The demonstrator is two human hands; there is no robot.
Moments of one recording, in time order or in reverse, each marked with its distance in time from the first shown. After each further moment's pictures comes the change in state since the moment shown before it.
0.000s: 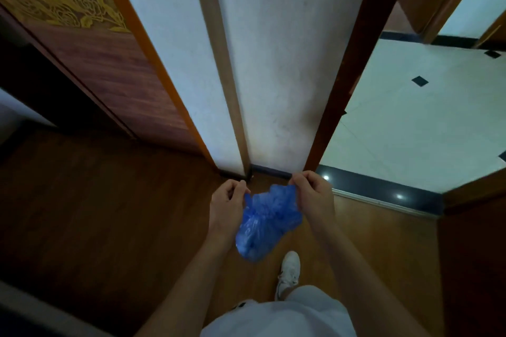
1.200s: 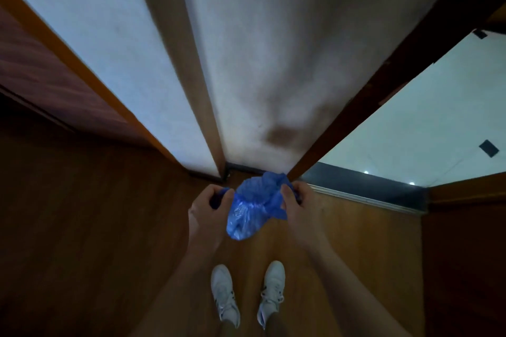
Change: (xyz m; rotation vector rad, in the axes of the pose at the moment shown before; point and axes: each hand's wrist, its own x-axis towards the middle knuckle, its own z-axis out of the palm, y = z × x) left_hand 0.211 -0.070 0.059 0.080 -0.023 -0.008; right_hand 0.186 0.096 0.050 -0.321 0.091 0.067
